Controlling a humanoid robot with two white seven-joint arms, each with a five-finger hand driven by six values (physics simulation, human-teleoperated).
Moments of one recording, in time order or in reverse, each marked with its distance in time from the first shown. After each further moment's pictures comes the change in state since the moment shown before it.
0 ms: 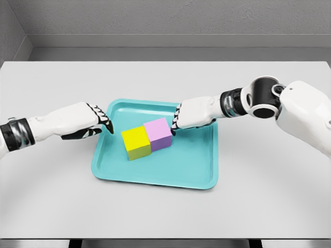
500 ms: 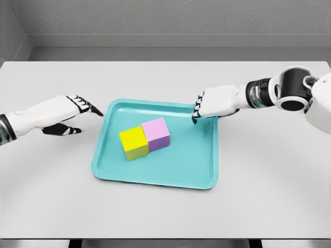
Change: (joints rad) left arm 0.017 0.031 0.084 0.102 0.078 0.000 0.006; right arm -0.023 -0.160 -0.042 -0.073 -0.013 0.000 0.000
